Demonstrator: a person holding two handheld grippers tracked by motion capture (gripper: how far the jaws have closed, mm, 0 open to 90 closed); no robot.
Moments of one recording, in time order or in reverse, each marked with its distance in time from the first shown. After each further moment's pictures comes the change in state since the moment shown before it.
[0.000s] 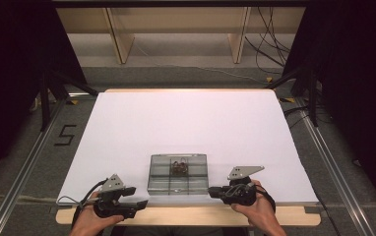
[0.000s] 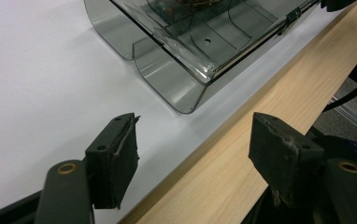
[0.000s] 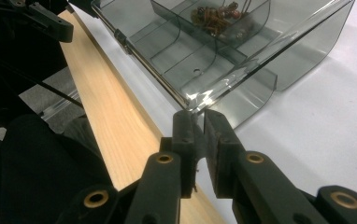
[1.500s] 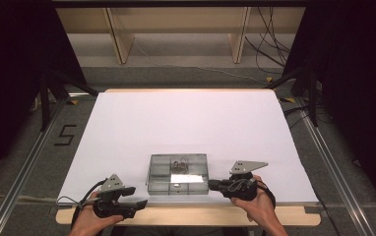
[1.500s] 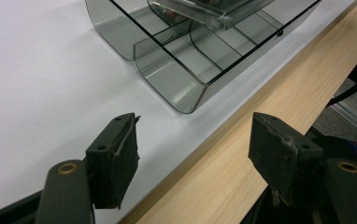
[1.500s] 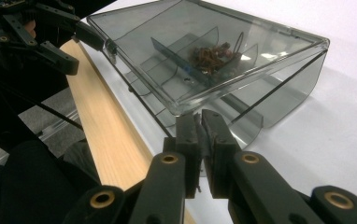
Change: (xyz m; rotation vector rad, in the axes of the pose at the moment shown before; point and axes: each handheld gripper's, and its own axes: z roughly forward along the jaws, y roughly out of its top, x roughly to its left) left arm 0.000 0.000 -0.002 0.000 -0.004 0.004; right arm -0.003 0.012 -0.005 -0.102 0.017 -0.027
